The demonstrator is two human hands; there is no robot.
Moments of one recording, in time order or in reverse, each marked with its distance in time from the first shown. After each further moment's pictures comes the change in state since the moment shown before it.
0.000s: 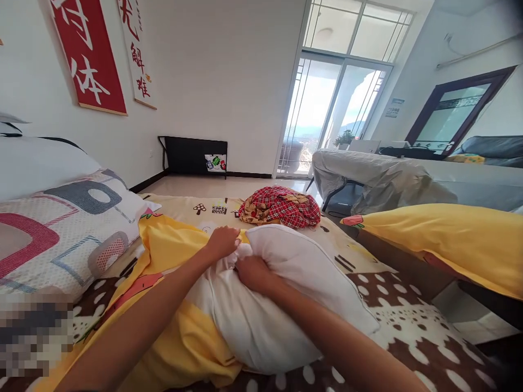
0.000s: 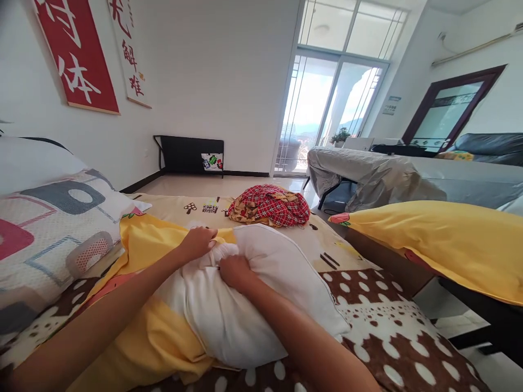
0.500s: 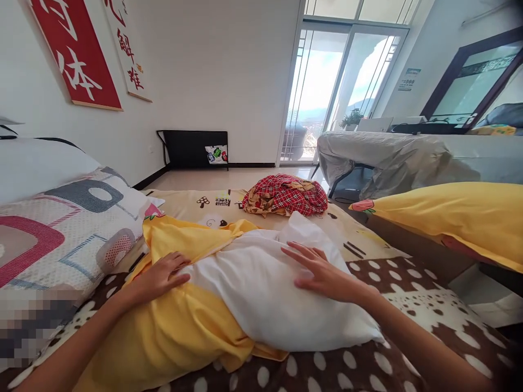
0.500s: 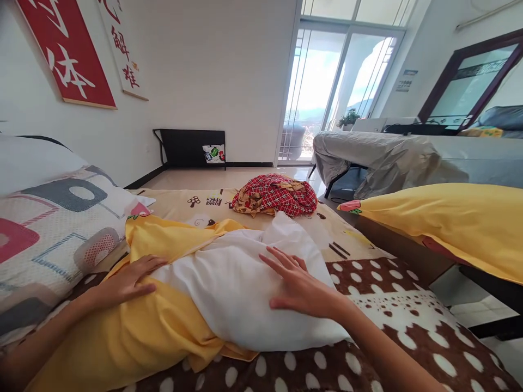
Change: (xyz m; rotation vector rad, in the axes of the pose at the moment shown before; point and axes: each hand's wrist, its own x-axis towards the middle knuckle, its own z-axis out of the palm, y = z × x) left_hand -0.141 -0.101 0.012 -0.285 -0.109 0.023; right_hand -0.108 0.112 -0.003 0.099 0.089 -0.158
